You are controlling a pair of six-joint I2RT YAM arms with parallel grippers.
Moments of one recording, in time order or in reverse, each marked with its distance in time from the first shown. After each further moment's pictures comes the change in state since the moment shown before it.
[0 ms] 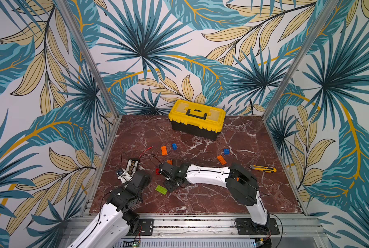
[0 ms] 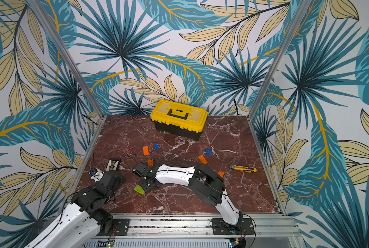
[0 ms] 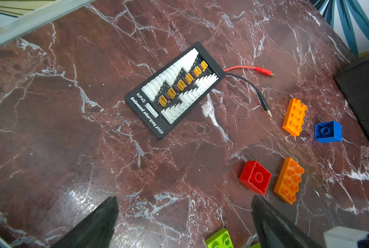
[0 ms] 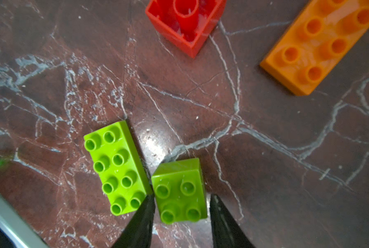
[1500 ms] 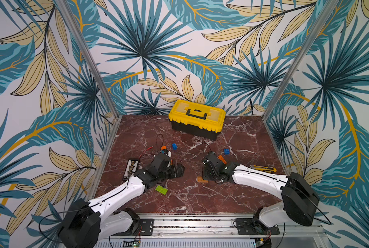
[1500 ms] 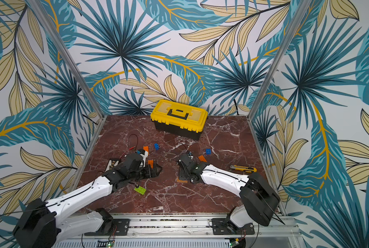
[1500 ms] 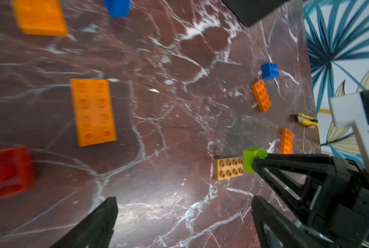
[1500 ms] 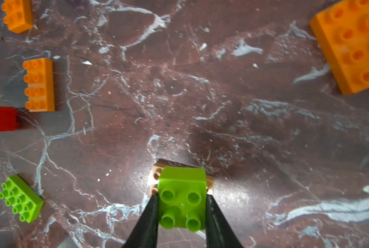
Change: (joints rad) left arm -0.177 0.594 0.174 0.678 0.661 0.470; right arm -0.336 -0.652 -0.710 0.158 0.105 0.399
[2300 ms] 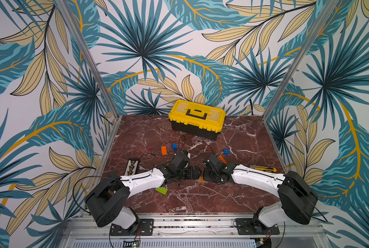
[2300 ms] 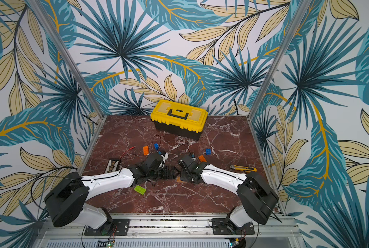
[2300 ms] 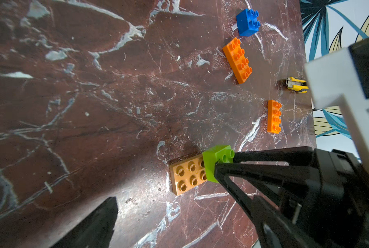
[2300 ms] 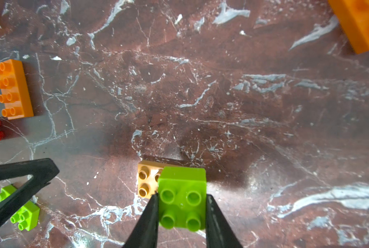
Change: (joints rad) left arm -0.134 0.284 0.113 0.150 0.035 -0.030; right arm -0.011 0.048 0.013 -0.012 -0.048 0.064
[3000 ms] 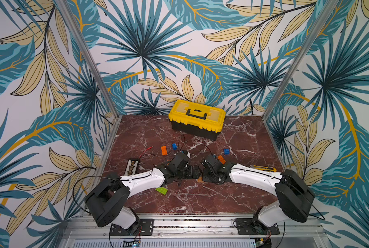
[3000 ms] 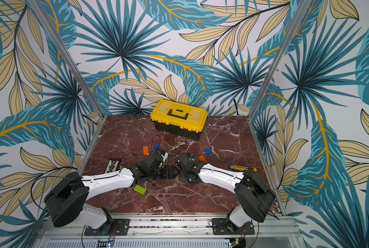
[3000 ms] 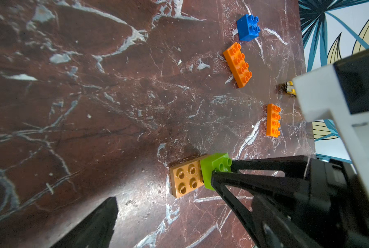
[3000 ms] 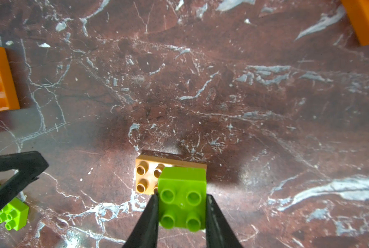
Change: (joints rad) left arm 0.000 0.000 0.000 0.006 -0.011 -0.011; right arm 0.021 0.034 0.029 -0.042 0.009 0.005
